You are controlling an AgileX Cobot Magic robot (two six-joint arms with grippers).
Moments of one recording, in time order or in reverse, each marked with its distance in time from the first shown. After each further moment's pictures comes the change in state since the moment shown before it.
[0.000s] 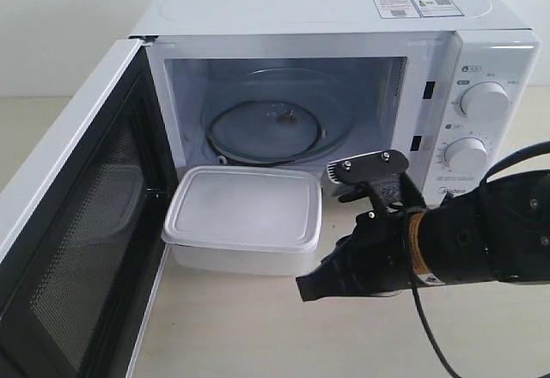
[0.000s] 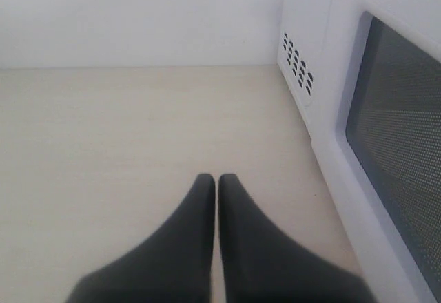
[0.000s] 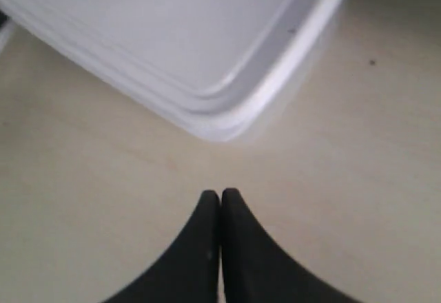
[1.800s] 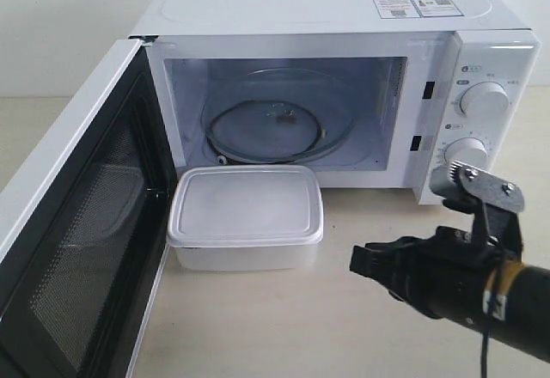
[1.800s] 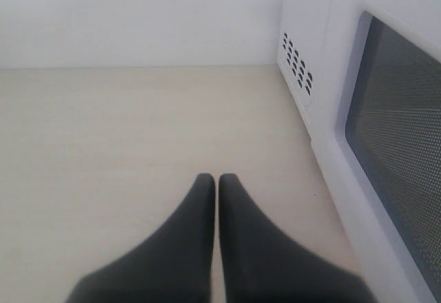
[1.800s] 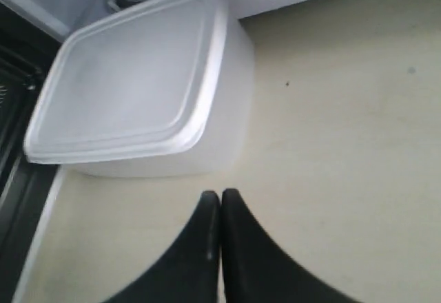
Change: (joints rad) left arm 0.000 0.000 0.000 0.000 0.000 0.000; right arm 0.000 -0.124 0.347 1.094 -0.445 -0.620
